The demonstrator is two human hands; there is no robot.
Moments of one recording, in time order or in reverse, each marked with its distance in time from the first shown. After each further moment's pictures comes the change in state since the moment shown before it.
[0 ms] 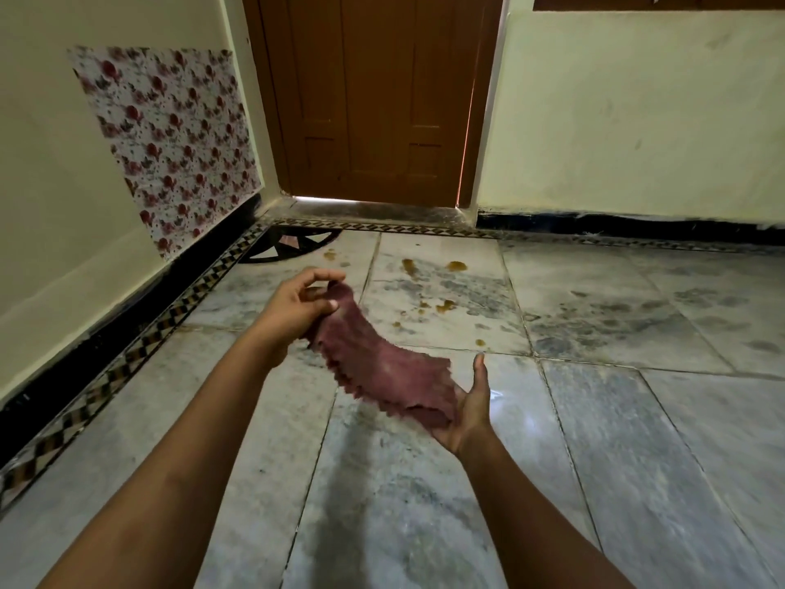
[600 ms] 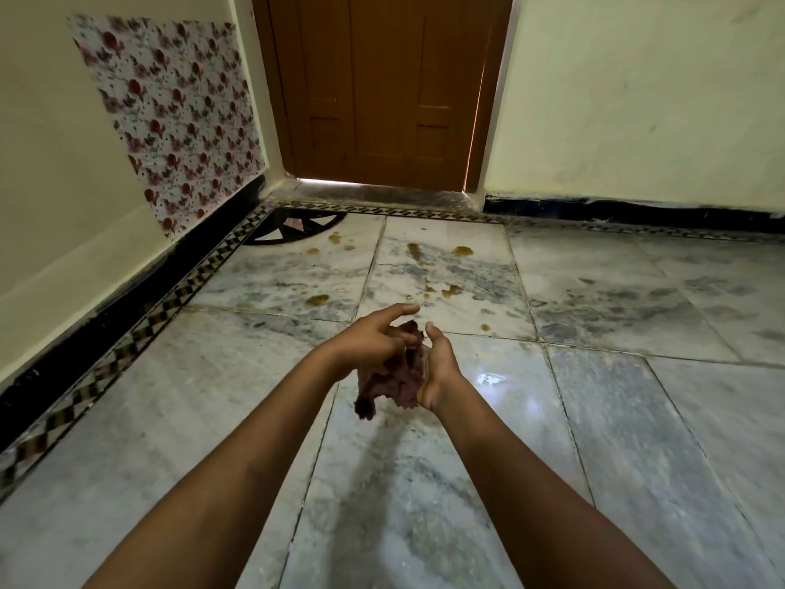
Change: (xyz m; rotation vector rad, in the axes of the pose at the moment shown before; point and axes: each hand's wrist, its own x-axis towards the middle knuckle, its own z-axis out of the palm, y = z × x) left_hand -0.013 -0.028 0.064 0.302 -0.373 -0.107; right_hand 0.003 0.004 0.059 -0.208 0.042 0.095
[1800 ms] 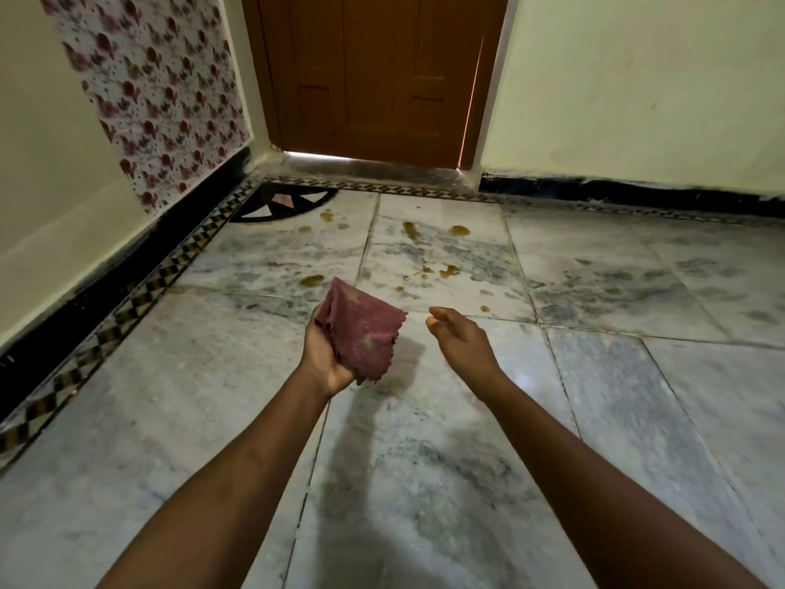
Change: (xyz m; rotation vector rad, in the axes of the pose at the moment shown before) left_hand 0.030 -0.096 -0.008 -1.462 0.132 -0.138; right_hand 0.009 -0.006 -0.036 -0.977 0.181 -0.678
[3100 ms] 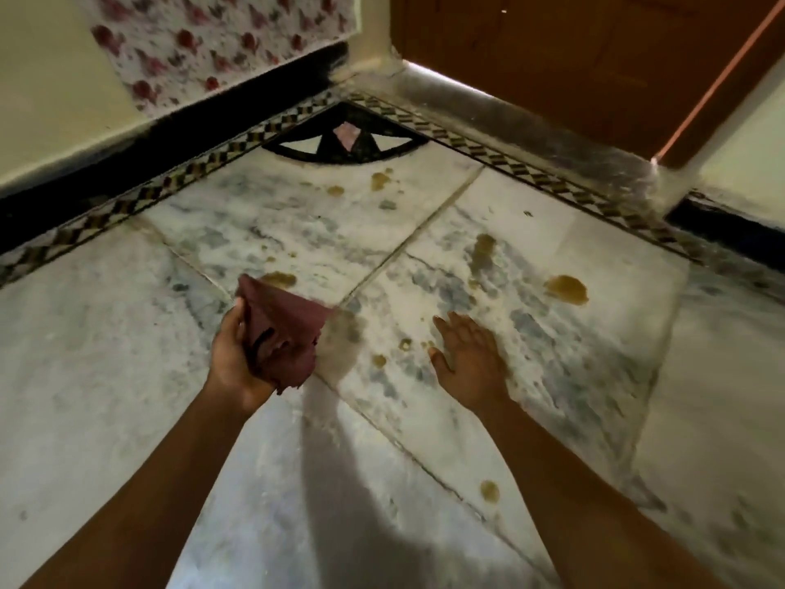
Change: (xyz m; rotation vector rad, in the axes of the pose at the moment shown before) left_hand 0.277 0.015 -0.008 -0.179 0.600 0.526; right_hand 0.441 0.179 -0.006 -0.857 -0.615 -0.511
